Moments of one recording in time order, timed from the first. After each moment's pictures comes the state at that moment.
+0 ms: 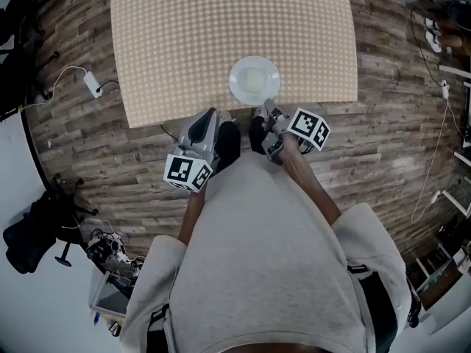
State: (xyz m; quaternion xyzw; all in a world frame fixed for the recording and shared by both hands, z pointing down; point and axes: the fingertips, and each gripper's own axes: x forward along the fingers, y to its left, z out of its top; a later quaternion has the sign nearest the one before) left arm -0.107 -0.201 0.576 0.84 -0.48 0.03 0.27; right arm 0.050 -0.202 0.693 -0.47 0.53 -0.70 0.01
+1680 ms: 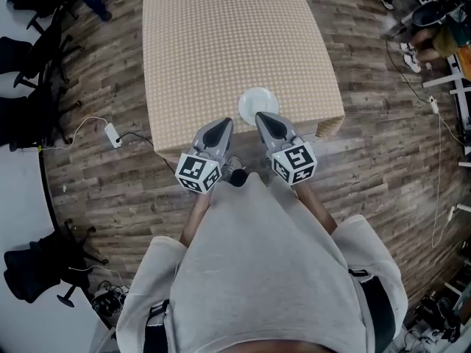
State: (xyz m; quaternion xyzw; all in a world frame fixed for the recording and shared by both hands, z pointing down) left arm -0.095 -0.183 0.477 0.91 -0.39 0.01 0.15; right arm -0.020 -0.189 0.479 -0.45 0.88 -0.13 -0.07
